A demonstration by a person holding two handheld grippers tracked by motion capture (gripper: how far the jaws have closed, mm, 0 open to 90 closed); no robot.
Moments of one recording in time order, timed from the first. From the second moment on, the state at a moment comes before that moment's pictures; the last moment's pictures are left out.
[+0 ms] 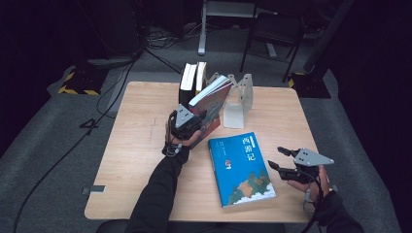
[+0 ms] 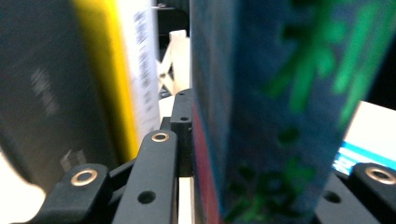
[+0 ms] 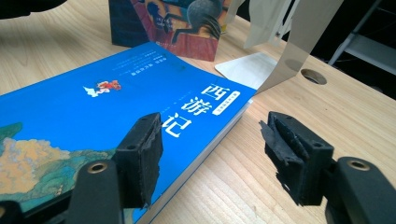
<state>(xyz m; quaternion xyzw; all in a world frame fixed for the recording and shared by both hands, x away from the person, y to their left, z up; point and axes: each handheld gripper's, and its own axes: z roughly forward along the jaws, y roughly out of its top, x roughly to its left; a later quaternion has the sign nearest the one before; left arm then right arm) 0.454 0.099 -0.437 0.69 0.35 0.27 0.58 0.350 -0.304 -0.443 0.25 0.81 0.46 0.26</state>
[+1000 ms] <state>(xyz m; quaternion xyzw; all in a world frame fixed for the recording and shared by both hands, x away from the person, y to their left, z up) 0.436 0.086 -0.486 0.72 0.43 0.25 0.49 0.343 -0.311 -0.457 0.26 0.83 0.43 0.25</state>
